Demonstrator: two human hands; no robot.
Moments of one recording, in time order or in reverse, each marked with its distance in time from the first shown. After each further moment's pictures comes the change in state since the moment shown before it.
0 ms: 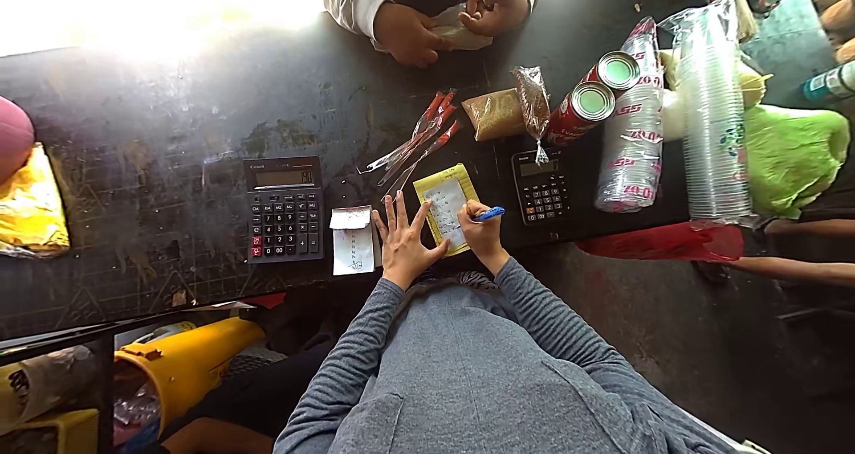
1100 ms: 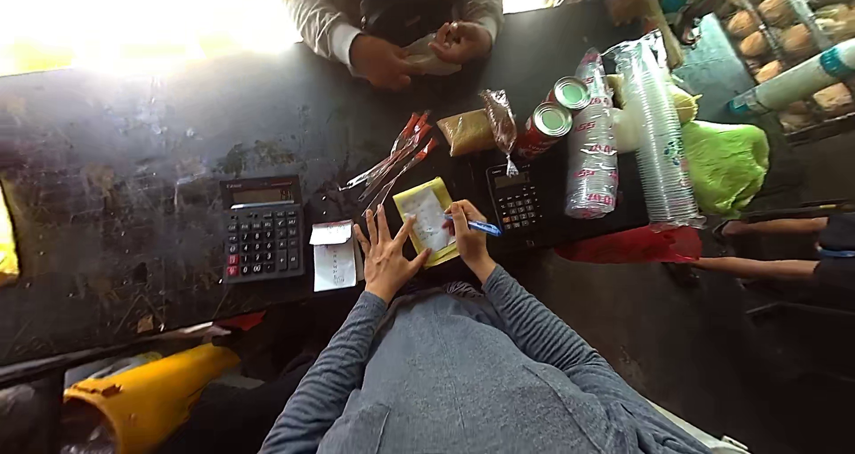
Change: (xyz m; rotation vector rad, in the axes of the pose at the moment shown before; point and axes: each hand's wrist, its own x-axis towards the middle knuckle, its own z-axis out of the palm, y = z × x) left_hand -0.002 -0.004 0.003 -0.017 0.071 0.070; right_hand 0.008 -0.012 -0.015 0.133 -0.054 0.132
